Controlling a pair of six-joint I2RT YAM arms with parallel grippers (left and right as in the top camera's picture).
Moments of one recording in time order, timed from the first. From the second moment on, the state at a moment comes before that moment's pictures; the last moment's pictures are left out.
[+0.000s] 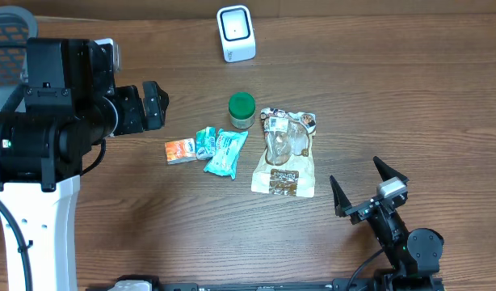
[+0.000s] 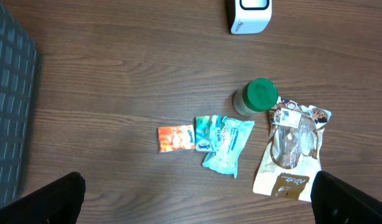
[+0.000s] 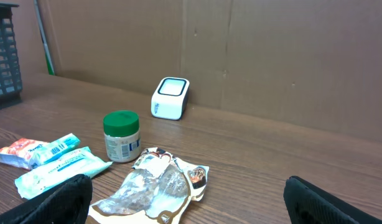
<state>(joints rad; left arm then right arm) -0.05 1.38 1.86 -1.40 0.07 -0.21 0.04 0.01 0.02 -0.01 -0.36 -0.05</state>
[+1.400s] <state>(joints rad) -0.05 1.38 1.86 -1.42 0.07 -0.20 0.04 0.01 0.02 -0.01 -0.36 -0.05</state>
